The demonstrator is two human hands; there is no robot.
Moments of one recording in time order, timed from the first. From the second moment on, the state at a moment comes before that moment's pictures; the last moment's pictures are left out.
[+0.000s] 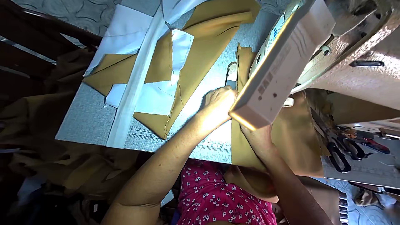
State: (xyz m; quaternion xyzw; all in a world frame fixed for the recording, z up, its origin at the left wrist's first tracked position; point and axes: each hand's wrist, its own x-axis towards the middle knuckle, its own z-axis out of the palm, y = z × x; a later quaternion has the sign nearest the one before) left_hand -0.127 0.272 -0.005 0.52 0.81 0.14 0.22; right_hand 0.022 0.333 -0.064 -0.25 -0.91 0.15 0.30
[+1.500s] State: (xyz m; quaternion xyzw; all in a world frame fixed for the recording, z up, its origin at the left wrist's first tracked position) left_hand -0.142 0.275 -0.013 0.43 0.85 0.23 0.22; right_hand 0.024 0.320 -0.059 -0.21 -0.94 -0.01 0.28
